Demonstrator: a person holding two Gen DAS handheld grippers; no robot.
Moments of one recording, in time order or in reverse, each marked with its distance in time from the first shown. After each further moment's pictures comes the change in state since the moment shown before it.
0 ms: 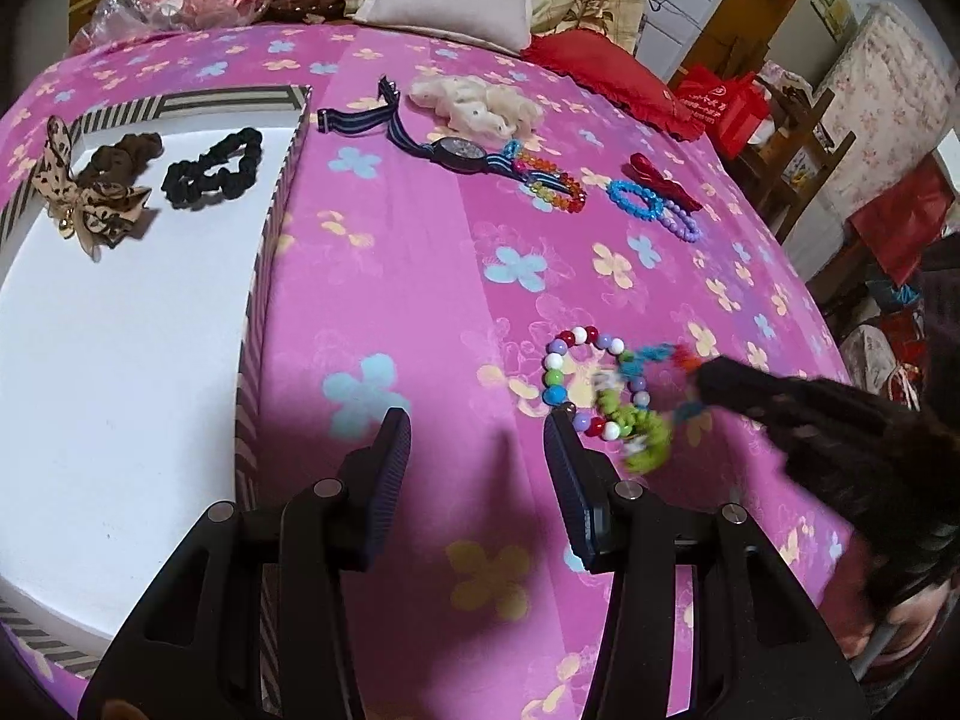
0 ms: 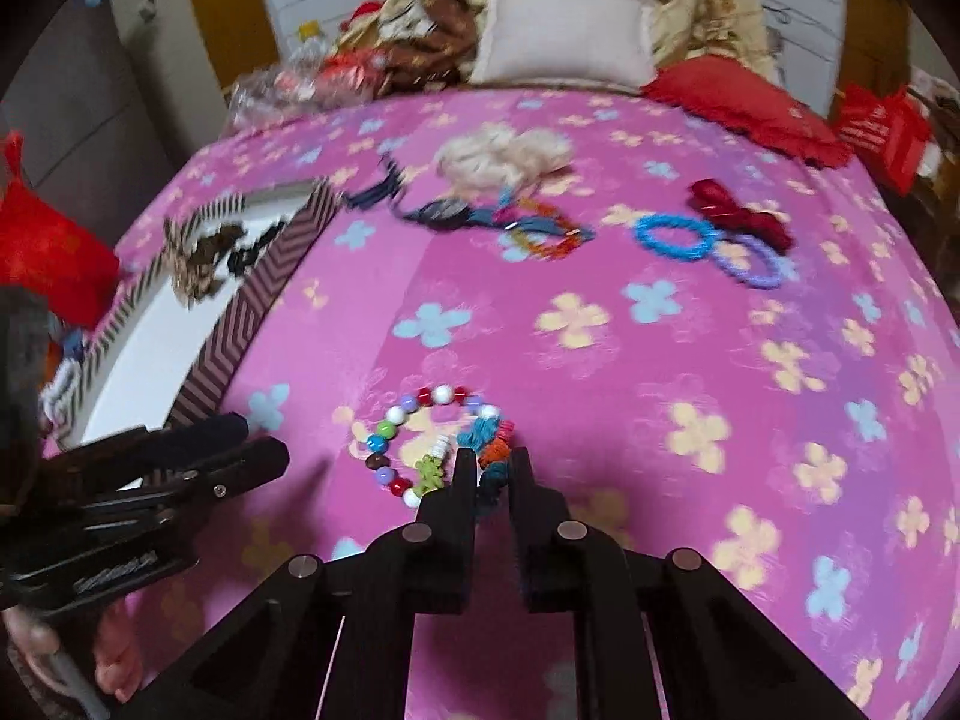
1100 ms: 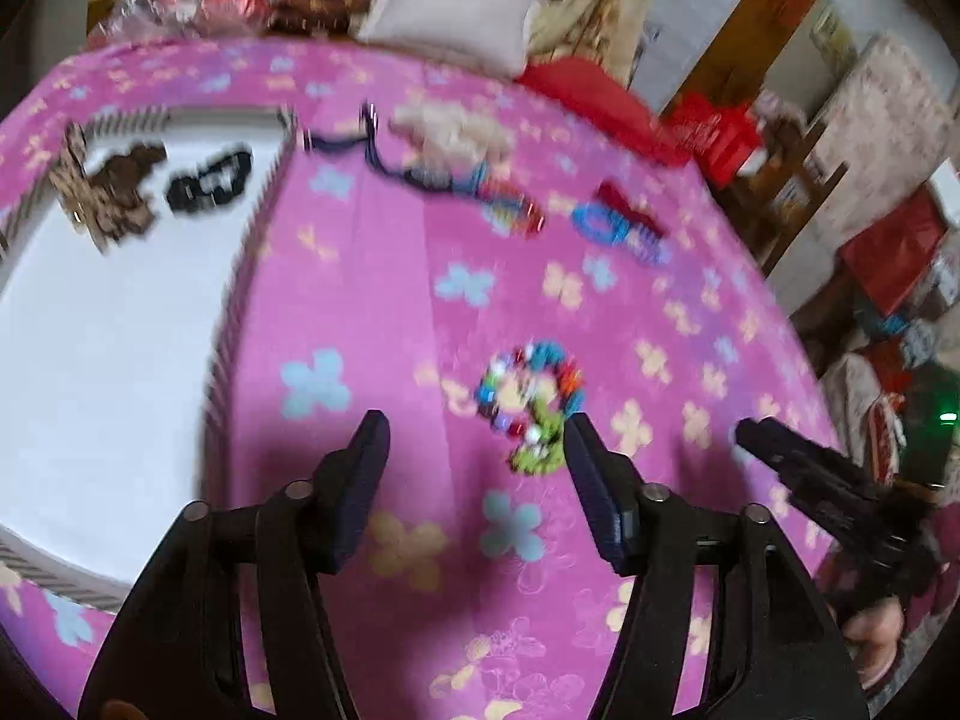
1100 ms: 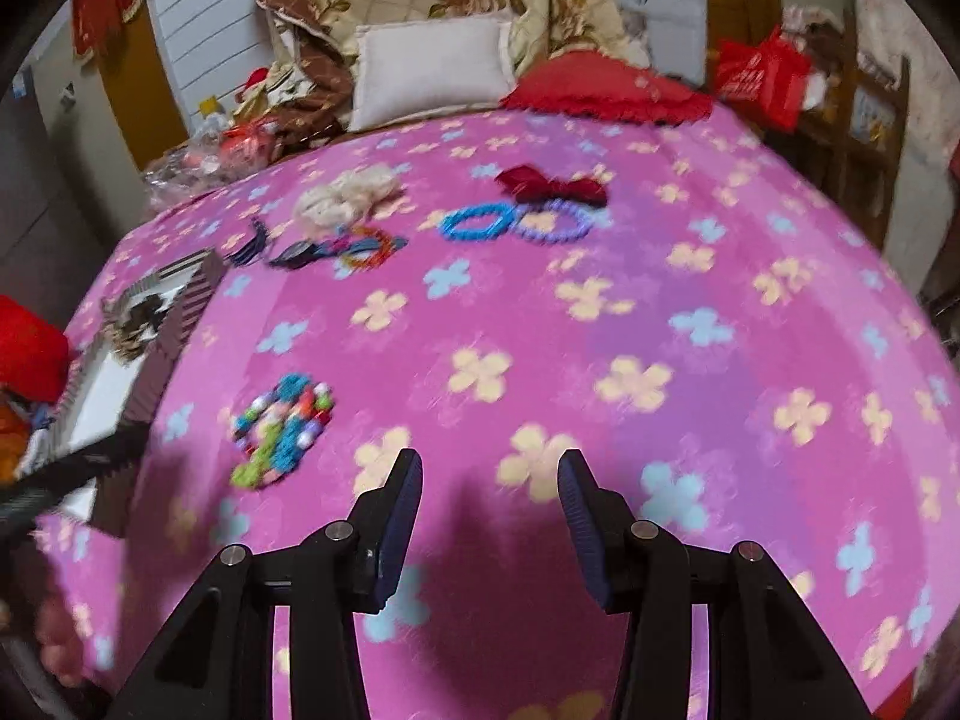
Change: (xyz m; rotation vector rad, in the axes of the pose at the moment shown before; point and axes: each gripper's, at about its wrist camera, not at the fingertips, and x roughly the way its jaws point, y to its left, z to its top) left arm -0.014 -0.029 -0.002 -0.064 -0.023 -0.007; right arm -0.043 -0.084 -0.050 0.189 -0.063 -0.078
